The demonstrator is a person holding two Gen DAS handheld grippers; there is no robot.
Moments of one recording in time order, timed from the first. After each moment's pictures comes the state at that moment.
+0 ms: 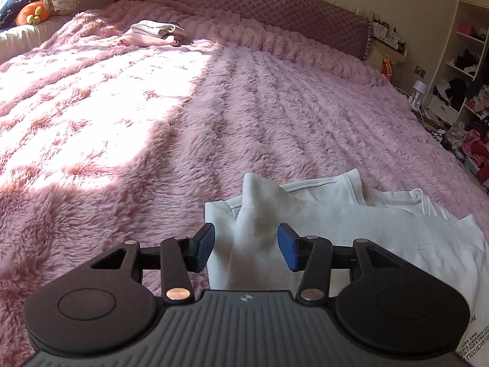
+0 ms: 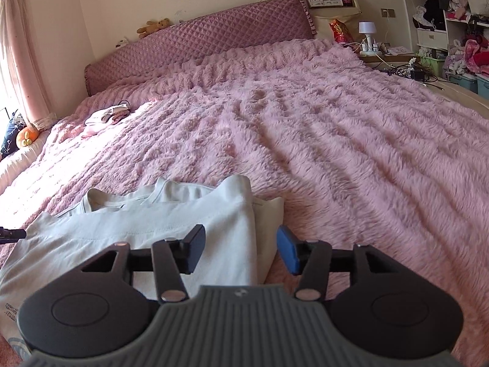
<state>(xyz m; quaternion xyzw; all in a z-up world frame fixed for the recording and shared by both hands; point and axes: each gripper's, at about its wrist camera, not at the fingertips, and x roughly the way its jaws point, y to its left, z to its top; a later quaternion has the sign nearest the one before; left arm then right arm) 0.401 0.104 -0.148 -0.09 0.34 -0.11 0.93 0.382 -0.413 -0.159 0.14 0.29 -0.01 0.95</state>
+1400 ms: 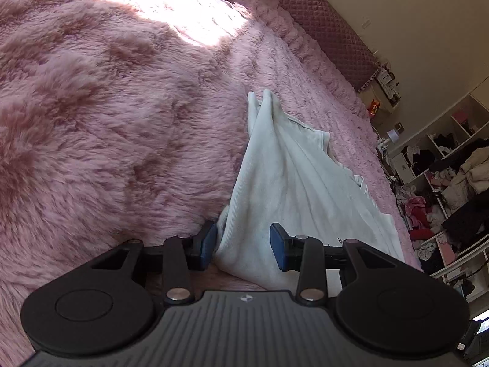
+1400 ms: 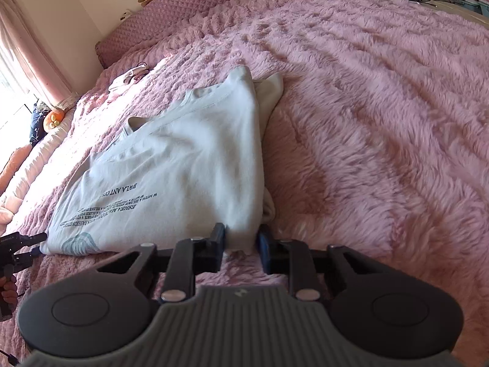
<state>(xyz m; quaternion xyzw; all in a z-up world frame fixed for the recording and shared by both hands) 0.263 0.196 -0.188 -0.32 0.39 -0.15 0.85 0.246 -0.403 -0.193 0.23 0.38 0.05 0.89</state>
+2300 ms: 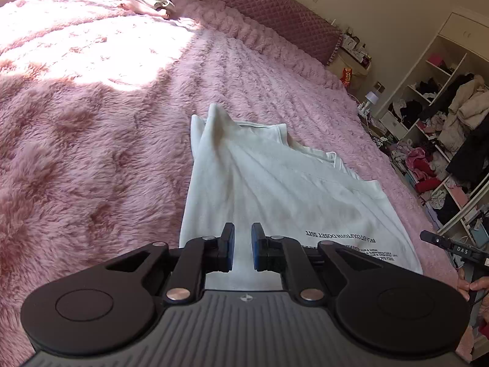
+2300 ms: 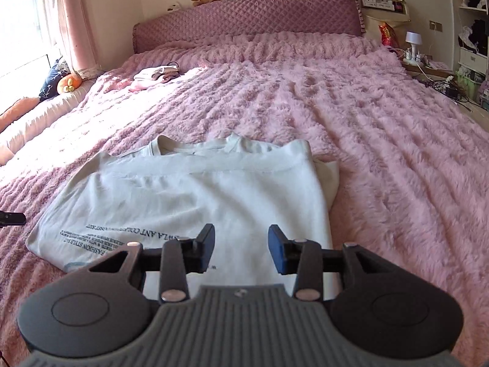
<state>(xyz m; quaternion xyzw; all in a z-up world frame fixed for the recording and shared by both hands) 0.246 0.140 -0.125 -0.18 0.36 -0.20 0.89 0.302 -0.333 -0.110 0.06 0.33 0.08 0.94</state>
